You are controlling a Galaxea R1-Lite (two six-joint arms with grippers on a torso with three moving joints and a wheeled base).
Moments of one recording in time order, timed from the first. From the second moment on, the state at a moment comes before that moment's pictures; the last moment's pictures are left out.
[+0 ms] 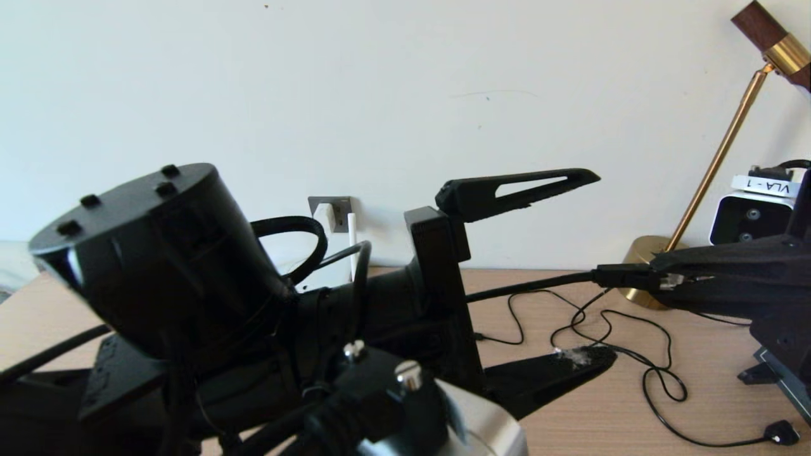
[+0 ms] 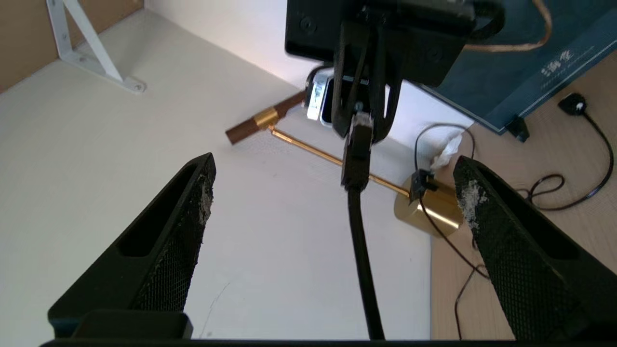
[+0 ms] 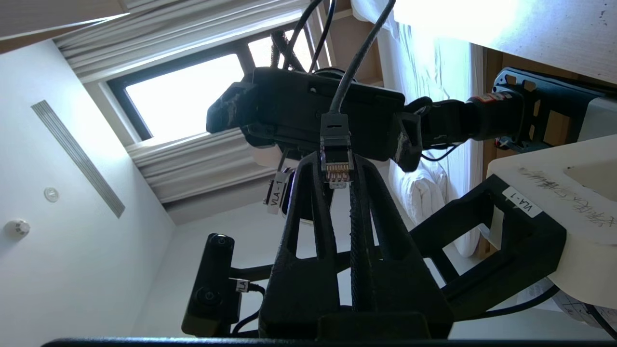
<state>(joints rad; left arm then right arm) -0.97 1.63 -0.83 -1.06 -0.43 1.20 0.36 1.20 -0.95 -0.07 1.02 1.51</state>
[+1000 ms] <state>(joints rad) -0.95 1.72 -0.86 -1.11 -0.48 1.20 0.36 1.21 -0.94 -0.07 1.06 1.50</state>
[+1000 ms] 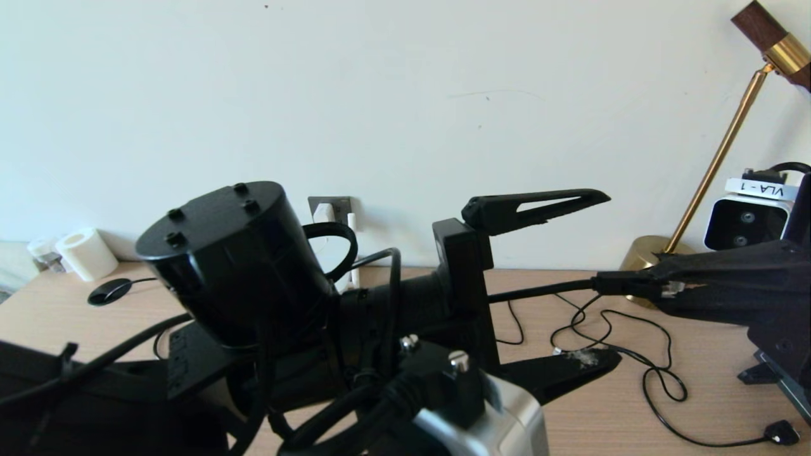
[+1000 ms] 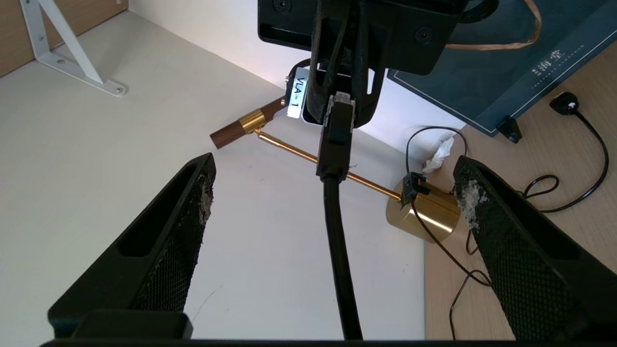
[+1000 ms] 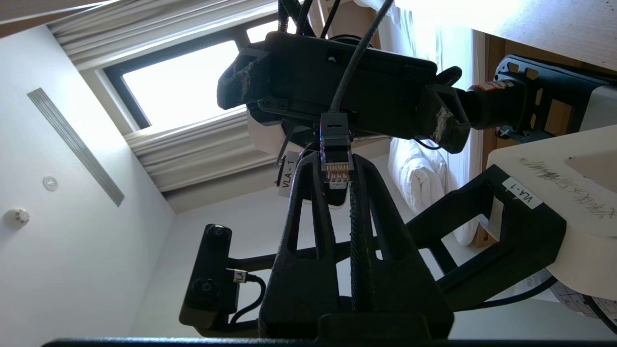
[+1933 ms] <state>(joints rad) -0.97 1.71 -0.85 -1.11 -0.50 1.19 0.36 1.21 -0.93 -0.07 1.06 1.50</state>
